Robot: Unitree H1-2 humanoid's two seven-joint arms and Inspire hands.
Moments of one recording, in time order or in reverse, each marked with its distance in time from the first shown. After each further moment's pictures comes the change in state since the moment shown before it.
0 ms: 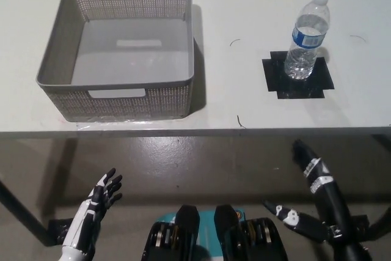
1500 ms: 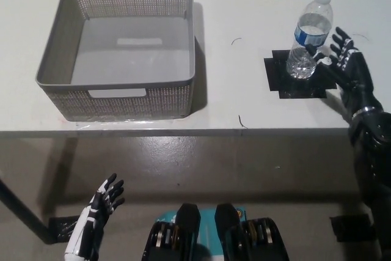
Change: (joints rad) left_arm 0.015 -0.024 0.004 0.037 -0.033 -0.062 -0.007; right_arm -0.794 -0.125 -0.229 0.923 0.098 0.227 -0.084
